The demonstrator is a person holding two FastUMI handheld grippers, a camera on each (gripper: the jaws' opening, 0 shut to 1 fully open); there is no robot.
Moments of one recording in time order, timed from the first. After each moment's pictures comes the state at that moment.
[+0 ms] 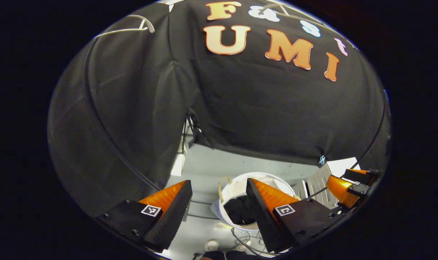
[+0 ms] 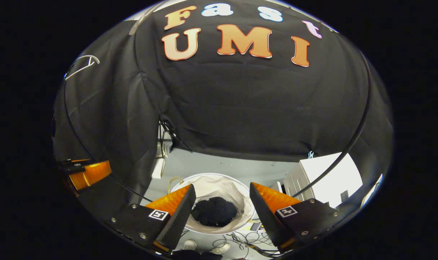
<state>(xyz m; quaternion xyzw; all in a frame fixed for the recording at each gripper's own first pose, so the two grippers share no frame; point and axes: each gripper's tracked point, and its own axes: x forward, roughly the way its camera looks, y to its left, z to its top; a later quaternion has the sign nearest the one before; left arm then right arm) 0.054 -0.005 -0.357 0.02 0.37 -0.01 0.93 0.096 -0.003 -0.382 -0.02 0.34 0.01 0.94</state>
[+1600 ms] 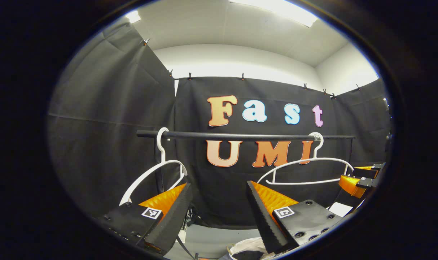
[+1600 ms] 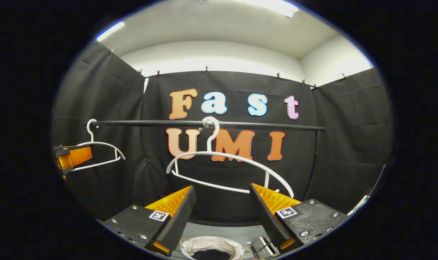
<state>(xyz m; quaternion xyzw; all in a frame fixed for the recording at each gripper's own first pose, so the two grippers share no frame) 0.055 0.060 0.036 0.00 0.02 -0.07 1.00 0.016 0.053 0.051 -0.05 0.01 -0.04 1.00</state>
